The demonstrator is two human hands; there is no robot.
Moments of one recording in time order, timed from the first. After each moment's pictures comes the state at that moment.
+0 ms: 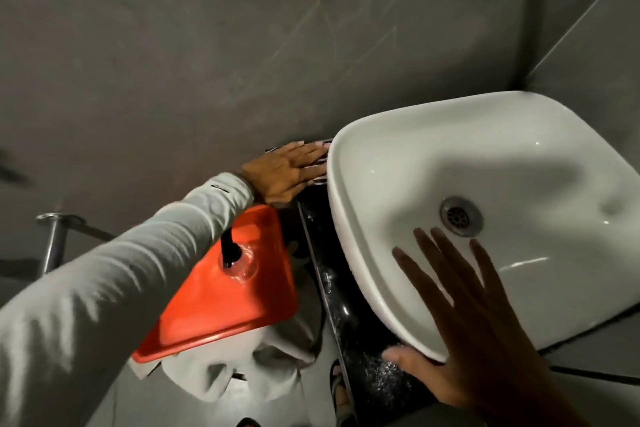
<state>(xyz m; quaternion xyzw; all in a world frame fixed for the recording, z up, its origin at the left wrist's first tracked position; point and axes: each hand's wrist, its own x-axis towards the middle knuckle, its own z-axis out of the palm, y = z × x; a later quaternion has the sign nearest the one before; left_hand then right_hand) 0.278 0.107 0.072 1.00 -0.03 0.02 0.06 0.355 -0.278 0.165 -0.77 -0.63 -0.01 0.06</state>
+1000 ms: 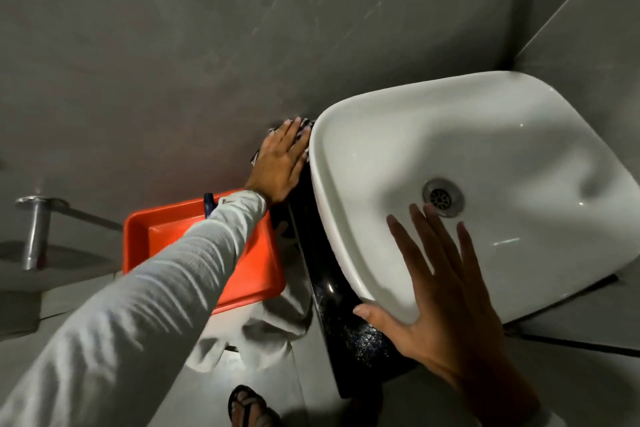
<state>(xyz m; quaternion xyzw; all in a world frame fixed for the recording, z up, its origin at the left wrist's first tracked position) 0.288 0.050 0.044 0.94 0.25 0.12 0.21 0.349 -0.274 0.168 -0.83 -0.55 0.02 0.09</state>
